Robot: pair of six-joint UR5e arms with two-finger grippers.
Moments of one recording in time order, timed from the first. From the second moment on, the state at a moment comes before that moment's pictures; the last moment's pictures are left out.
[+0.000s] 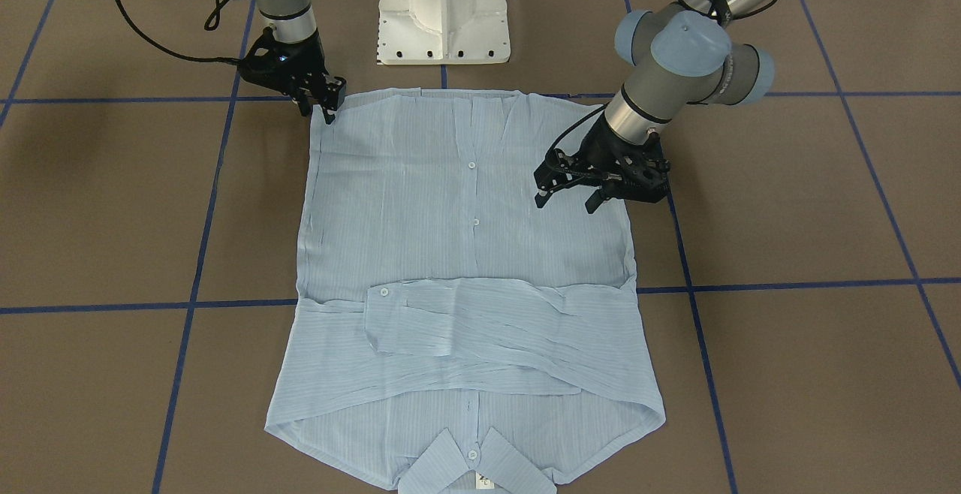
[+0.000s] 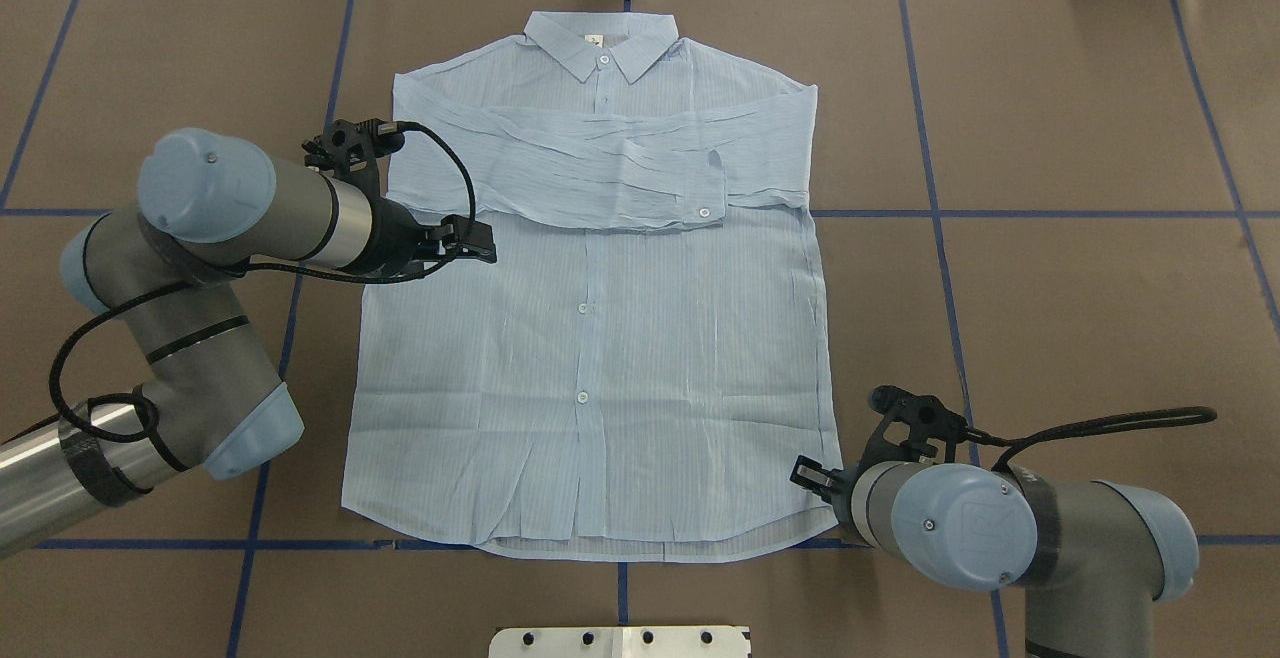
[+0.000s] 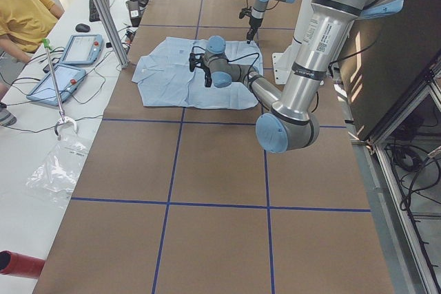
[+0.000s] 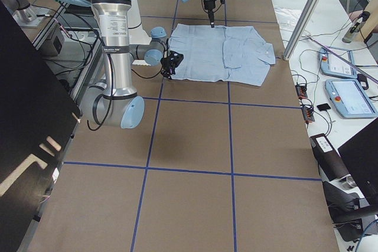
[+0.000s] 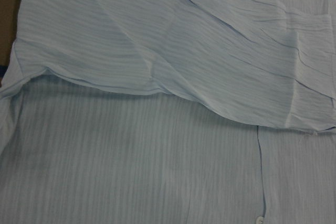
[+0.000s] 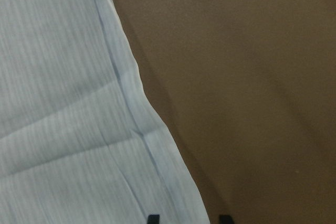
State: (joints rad) left arm -0.66 -1.99 -1.66 -2.21 -1.95 -1.35; right arm 0.19 -1.43 2.04 -1.40 1.53 1.88
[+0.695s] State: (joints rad) left arm -0.66 -1.99 -1.66 -2.21 -1.95 -1.39; right arm 0.17 -1.43 2.04 -1.40 1.53 1.89
